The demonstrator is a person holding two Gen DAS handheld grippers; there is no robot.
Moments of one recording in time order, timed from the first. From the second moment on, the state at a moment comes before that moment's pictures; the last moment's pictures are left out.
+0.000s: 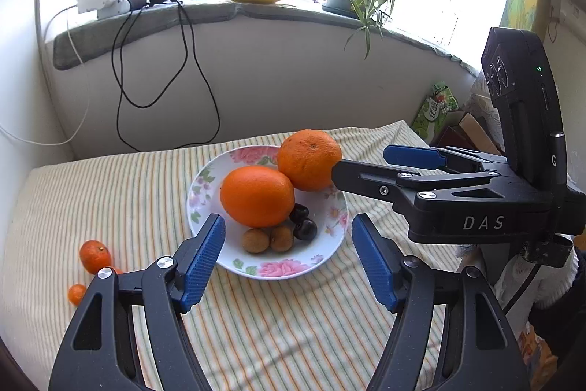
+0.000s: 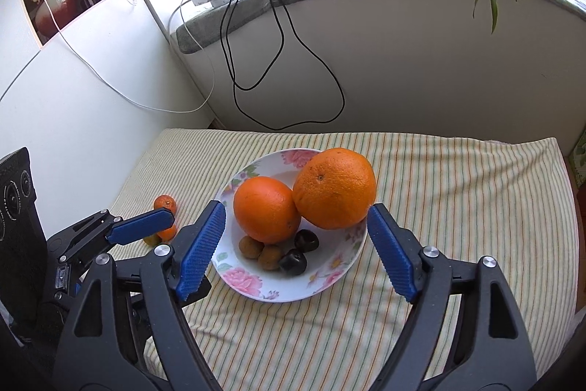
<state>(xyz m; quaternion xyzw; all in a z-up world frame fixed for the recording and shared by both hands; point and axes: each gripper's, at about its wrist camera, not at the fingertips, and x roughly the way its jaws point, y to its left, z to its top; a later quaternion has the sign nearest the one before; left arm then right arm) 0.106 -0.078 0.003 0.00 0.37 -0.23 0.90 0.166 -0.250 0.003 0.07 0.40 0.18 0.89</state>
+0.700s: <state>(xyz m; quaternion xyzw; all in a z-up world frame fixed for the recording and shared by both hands) 0.060 -0.003 -0.012 0.00 0.35 -0.15 0.92 0.121 -0.197 -0.006 0.01 0.37 0.19 0.91</state>
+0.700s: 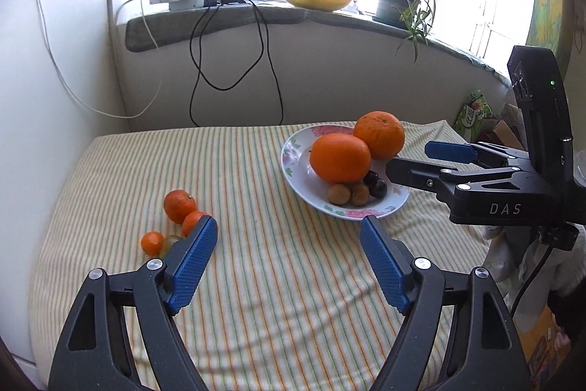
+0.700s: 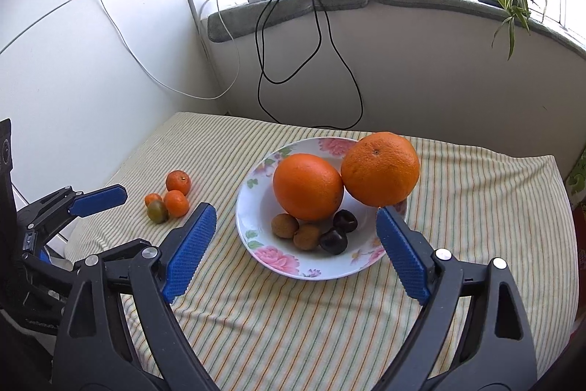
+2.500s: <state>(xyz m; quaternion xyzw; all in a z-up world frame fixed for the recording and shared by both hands) 0.112 0.084 -0.095 -0.04 0.43 -0.11 0.89 0.193 -0.029 -0.090 0.03 0.50 0.34 0.80</state>
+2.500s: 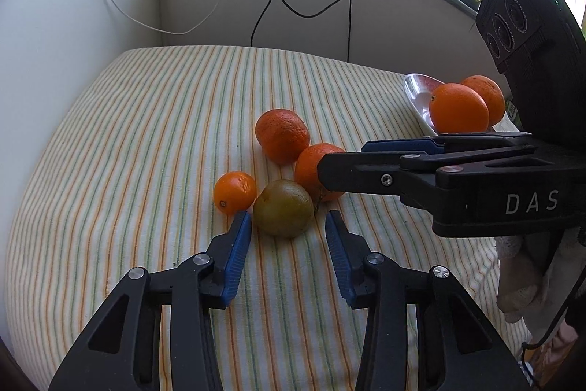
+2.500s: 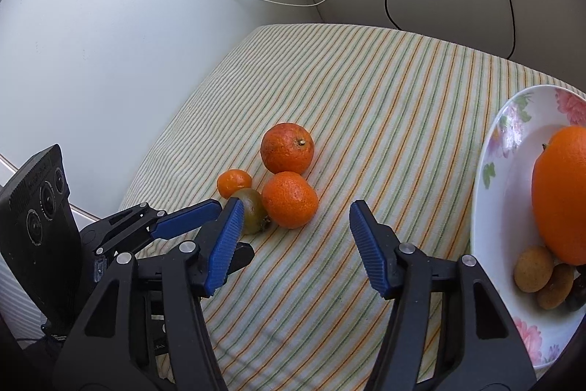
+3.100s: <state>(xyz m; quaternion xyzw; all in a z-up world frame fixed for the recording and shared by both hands) 0.116 0.084 -0.097 -0.05 0.43 -0.11 0.89 0.204 -0.007 -0.103 0.00 0.51 0.34 0.79</state>
